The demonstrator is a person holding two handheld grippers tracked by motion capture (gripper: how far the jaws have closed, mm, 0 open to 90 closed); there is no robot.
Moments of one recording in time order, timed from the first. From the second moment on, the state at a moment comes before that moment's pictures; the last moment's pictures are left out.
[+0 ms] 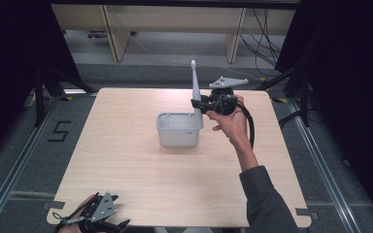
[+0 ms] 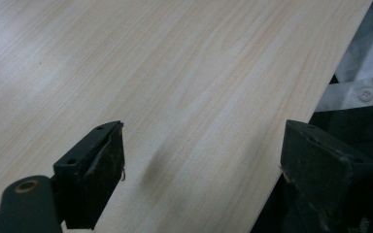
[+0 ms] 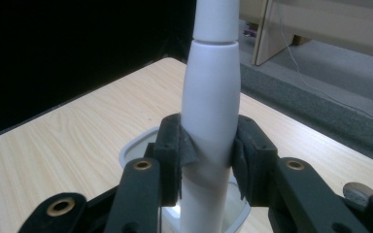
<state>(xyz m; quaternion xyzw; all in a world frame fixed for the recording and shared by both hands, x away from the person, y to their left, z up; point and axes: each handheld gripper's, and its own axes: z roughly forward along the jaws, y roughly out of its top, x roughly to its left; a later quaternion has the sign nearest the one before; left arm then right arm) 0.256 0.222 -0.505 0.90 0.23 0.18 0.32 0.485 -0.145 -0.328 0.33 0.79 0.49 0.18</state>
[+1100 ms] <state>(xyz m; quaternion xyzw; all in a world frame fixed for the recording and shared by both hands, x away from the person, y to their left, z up) 0.255 0.222 -0.504 0.90 0.23 0.18 0.32 0.522 -0.125 -0.355 0.38 0.77 0.47 0.19</state>
